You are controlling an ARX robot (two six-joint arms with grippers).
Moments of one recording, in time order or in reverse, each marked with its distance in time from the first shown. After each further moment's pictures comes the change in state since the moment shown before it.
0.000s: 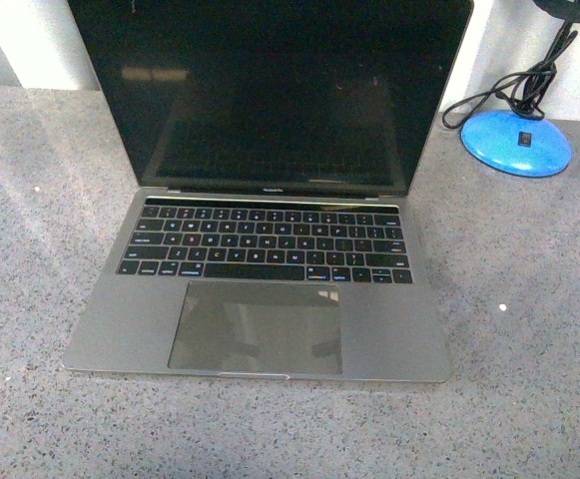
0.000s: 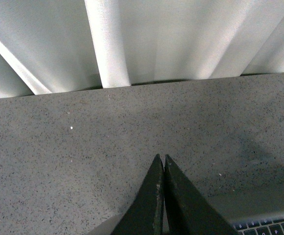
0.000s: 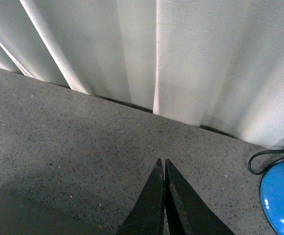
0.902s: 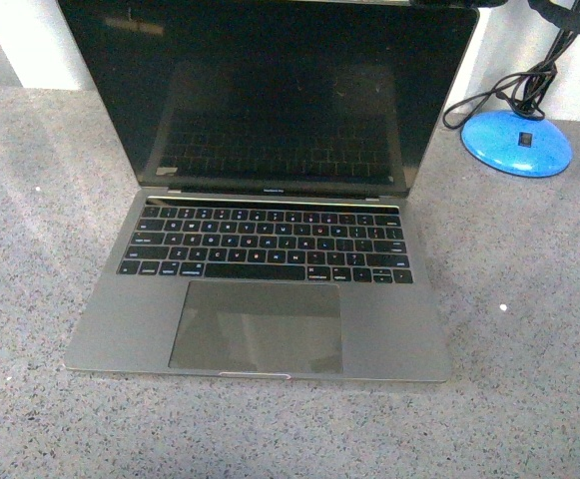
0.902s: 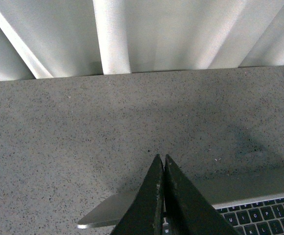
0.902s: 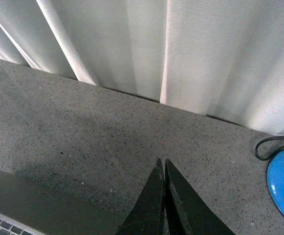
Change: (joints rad) left arm -0.002 -0.081 -0.107 -0.007 0.008 -0.042; right arm 0.021 -0.060 -0.079 -0.019 0.050 0.036
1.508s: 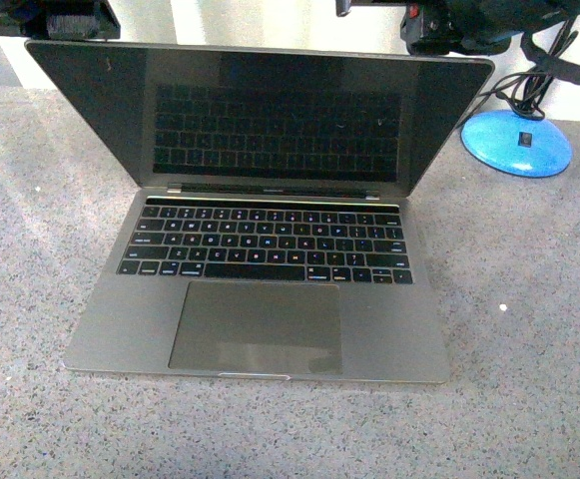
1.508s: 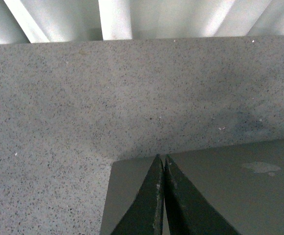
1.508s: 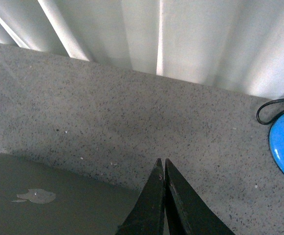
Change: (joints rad) left arm 0.015 -0.037 -0.090 -0.011 0.011 -0.004; right arm 0.034 -0.014 -0.077 0.013 0.037 0.047
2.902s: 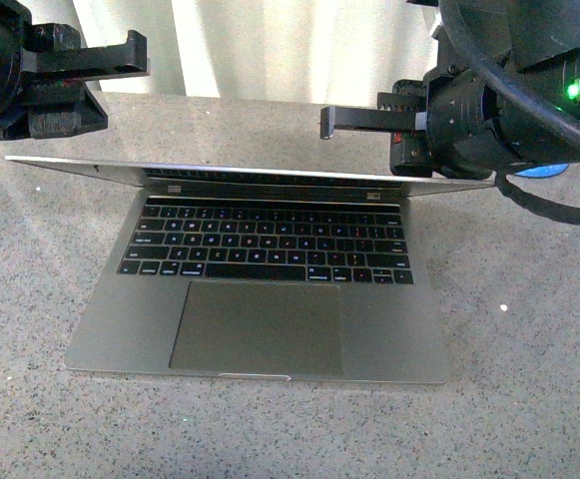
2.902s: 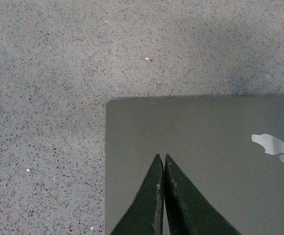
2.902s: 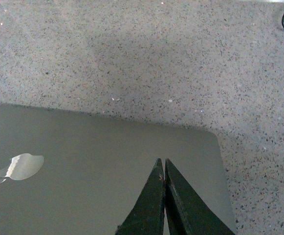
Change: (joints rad) left arm 0.004 -0.053 -0.189 0.029 0.042 -0.104; right arm 0.060 0.007 -0.182 0.033 0.063 0.177
